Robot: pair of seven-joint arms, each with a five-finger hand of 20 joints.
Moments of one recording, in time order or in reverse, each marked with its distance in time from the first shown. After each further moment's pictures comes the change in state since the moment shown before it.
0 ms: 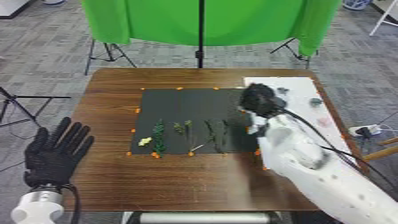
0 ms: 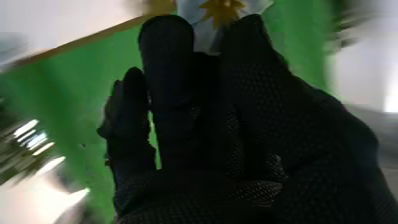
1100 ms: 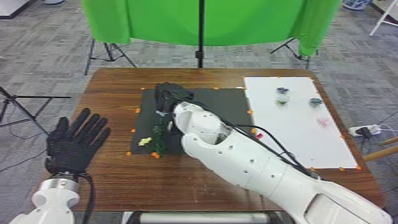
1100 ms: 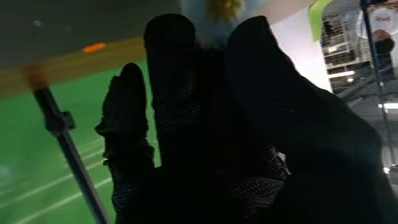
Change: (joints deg) left arm -6.0 3.3 5.9 1.9 0.0 0.4 -0.1; right arm 16.7 -31.7 -14.2 21.6 -3.2 -13.8 3.3
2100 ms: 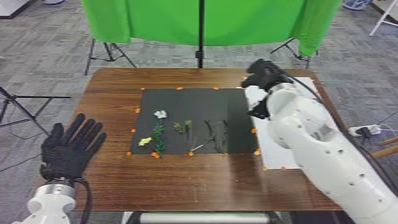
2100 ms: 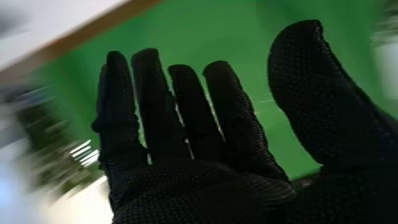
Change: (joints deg) left arm 2.0 -2.7 -2.2 -0.3 0.3 0.0 -1.1; right arm -17.9 25.9 31.5 -28.0 6.3 -5.6 15.4
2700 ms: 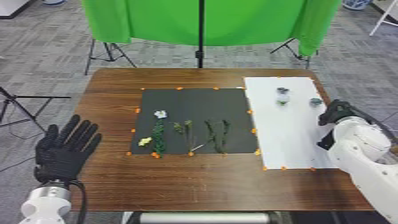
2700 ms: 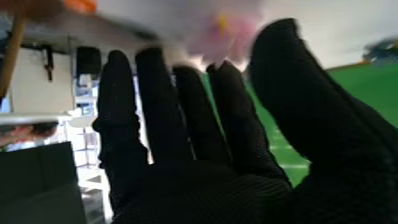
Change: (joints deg) left arm 1.7 0.4 -1.2 -0.9 -0.1 0.1 0.8; right arm -15.6 13.7 12.7 7.6 0.9 -0.9 4.7
